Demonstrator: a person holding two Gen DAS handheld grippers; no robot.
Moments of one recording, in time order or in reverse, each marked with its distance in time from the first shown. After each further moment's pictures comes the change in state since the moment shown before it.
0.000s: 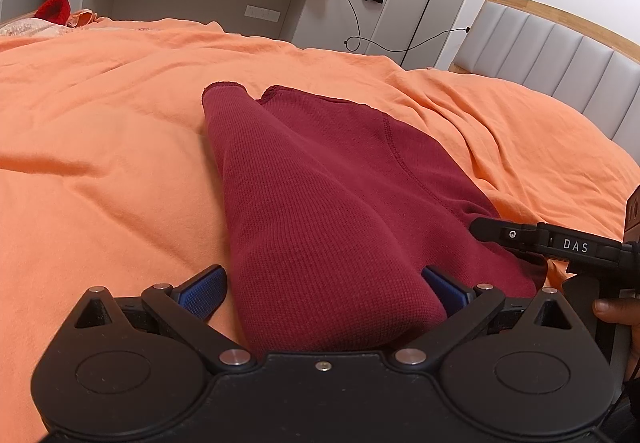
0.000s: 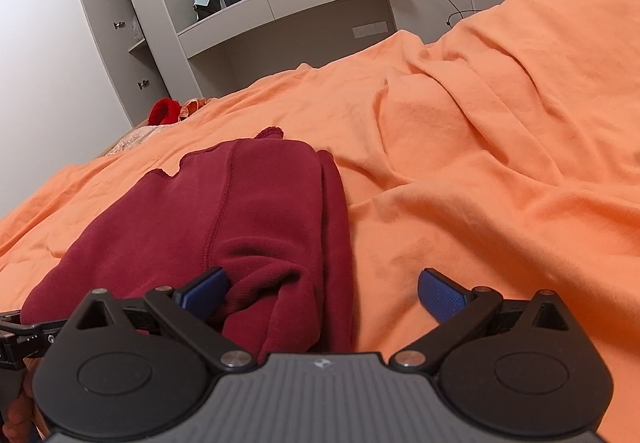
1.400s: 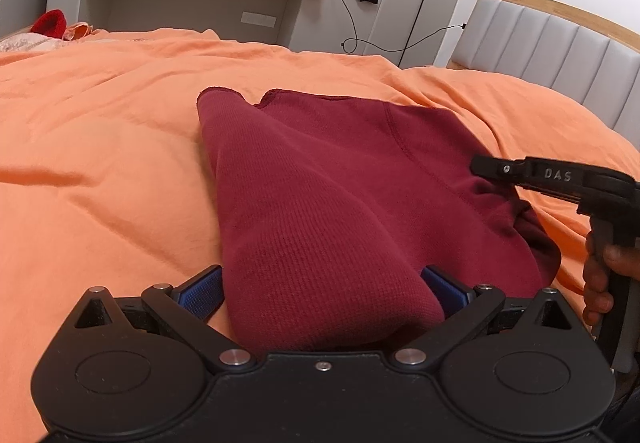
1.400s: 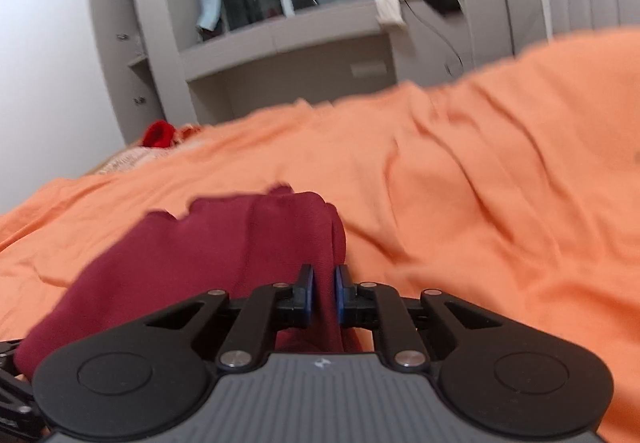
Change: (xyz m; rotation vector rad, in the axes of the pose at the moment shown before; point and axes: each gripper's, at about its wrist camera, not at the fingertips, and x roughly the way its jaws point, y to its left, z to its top) left arm 0.005 -0.010 -0.002 0.044 -0.013 0.021; right arm 0.004 0.028 0.026 -0.047 -0.087 -0.064
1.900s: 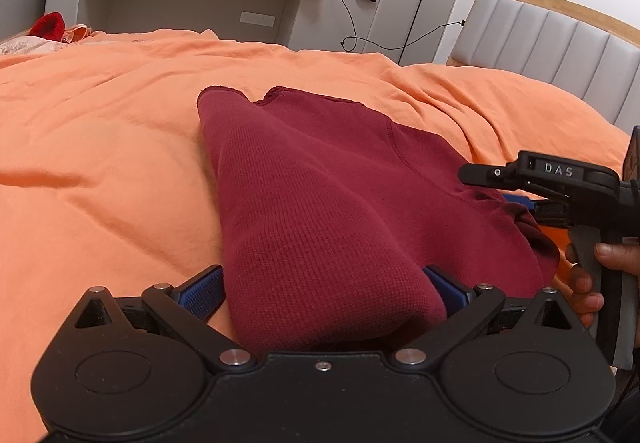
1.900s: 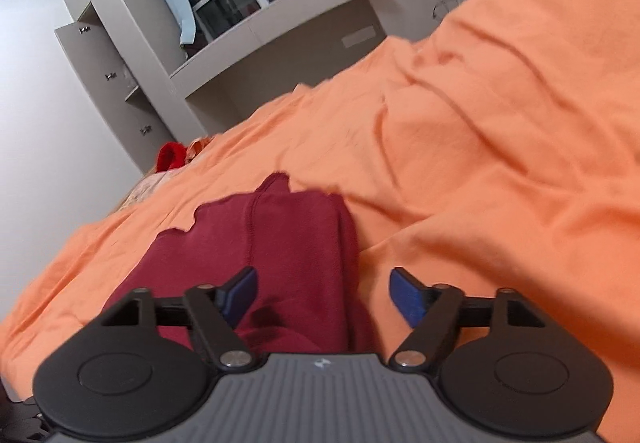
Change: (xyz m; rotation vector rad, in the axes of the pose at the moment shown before) left arm -0.001 0.000 -0.001 0.010 0.004 0.005; right arm 0.016 -0.032 -0.005 0.225 0.062 0.137
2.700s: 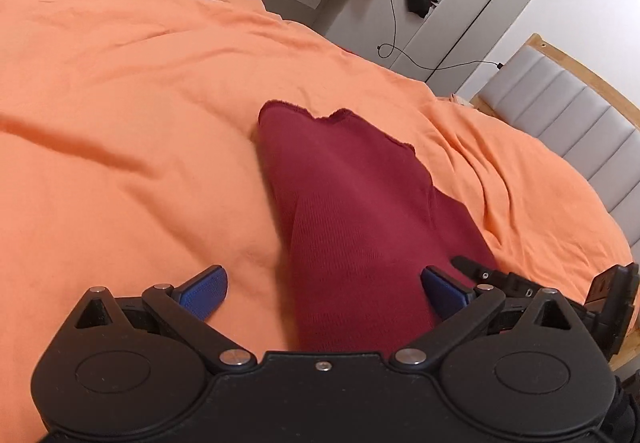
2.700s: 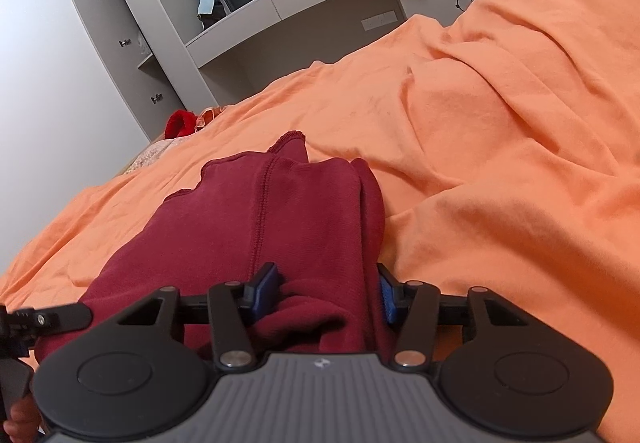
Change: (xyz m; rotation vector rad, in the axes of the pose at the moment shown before) left arm -0.005 0.056 0.033 -0.274 0.039 -0.056; right arm 0.010 0.013 -0.016 -0.079 0.040 0.000
